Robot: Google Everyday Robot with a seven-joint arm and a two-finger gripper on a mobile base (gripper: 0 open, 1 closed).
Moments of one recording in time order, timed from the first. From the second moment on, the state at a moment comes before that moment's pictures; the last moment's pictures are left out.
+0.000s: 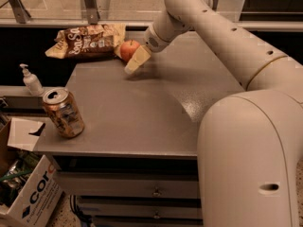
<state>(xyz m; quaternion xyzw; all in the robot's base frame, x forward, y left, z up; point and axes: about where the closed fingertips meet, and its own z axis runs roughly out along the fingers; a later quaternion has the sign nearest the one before) 0.770 0.031 0.830 -0.52 0.79 0.15 0.30</state>
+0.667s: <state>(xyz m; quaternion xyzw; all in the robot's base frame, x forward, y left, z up) 0.757 -0.026 0.847 -0.49 0.78 0.19 0.34</state>
